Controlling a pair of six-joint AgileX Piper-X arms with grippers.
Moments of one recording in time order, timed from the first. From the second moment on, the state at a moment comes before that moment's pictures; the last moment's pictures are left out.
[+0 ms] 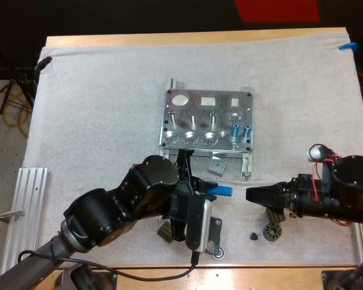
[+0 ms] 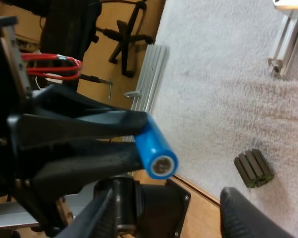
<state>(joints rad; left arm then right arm) -0.92 0.98 -1.05 0.87 0.19 -0.91 0.62 0.72 -0.86 0.77 -0.58 -1.07</state>
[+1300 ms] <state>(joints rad) -0.92 0.98 -1.05 0.82 0.27 -0.91 0.77 0.81 -0.79 0.53 -0.55 -0.89</state>
